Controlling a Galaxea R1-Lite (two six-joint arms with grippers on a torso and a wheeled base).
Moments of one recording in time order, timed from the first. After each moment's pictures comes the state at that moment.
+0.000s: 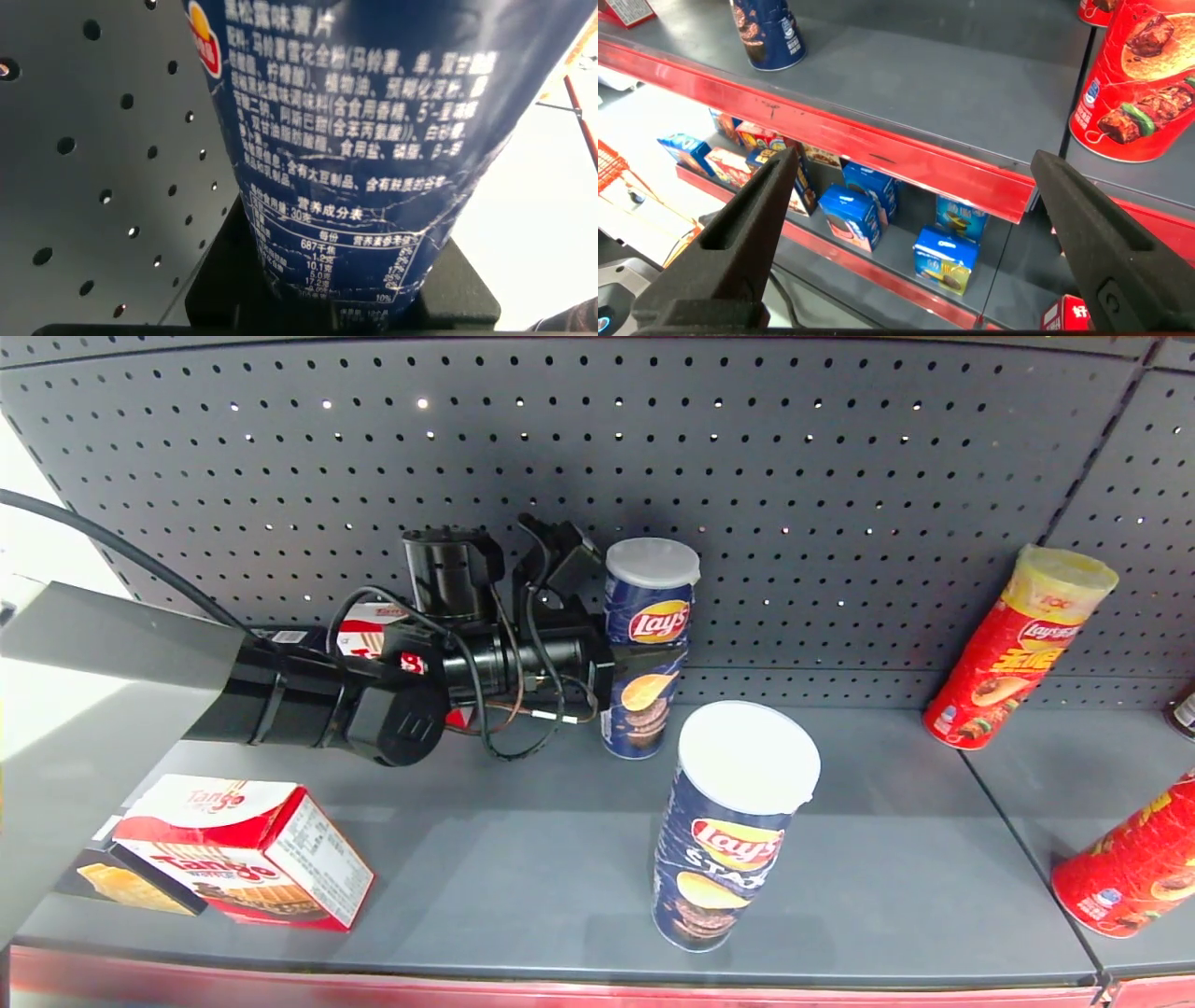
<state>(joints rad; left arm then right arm) -0.44 2.10 -1.42 -0.65 -0.76 0.20 0.47 0.00 0.00 0.00 0.00 -0.01</state>
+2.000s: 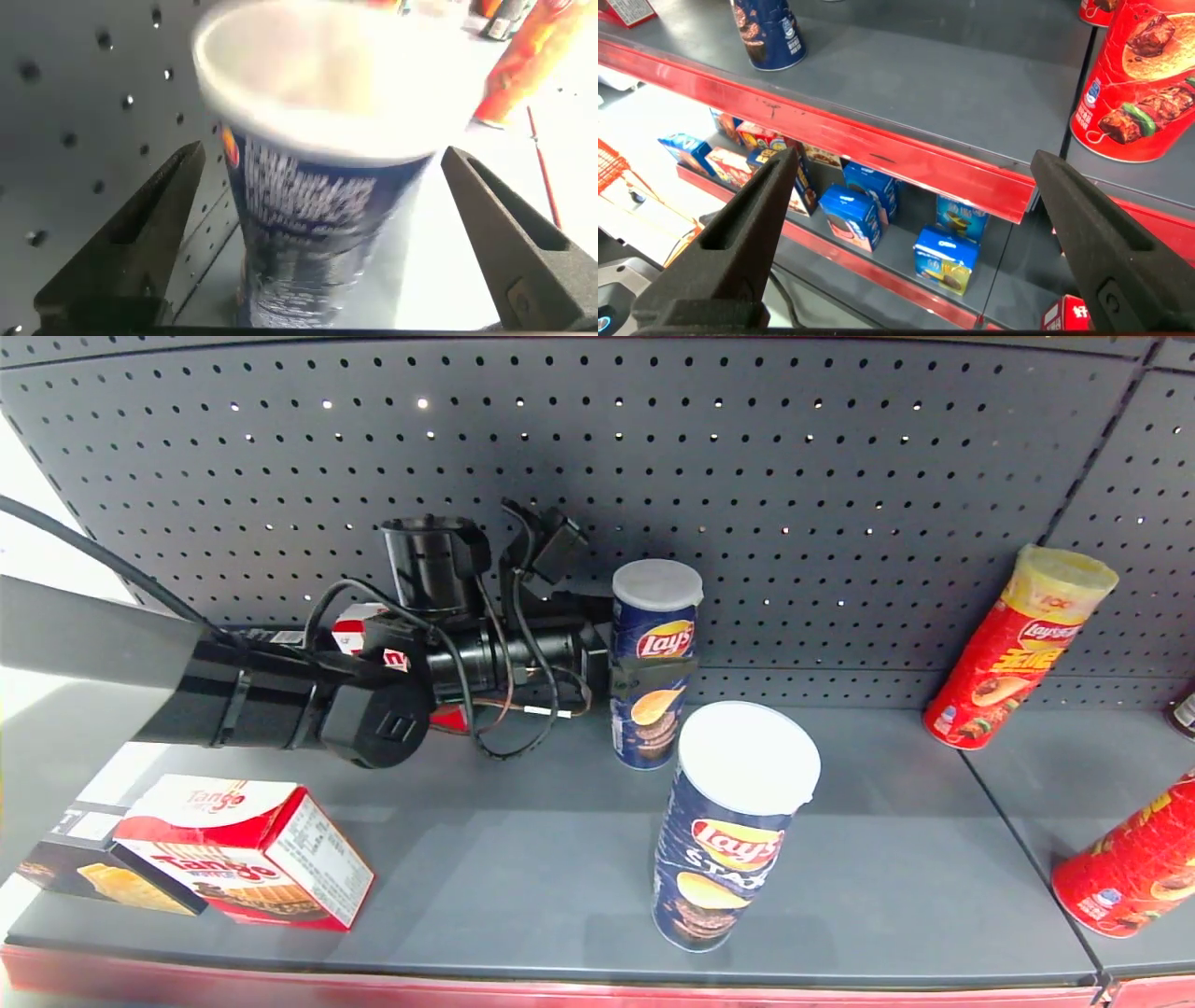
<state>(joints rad) -0.45 2.05 -1.38 -0.64 -0.76 0.09 0.47 0.00 0.00 0.00 0.00 -0.01</state>
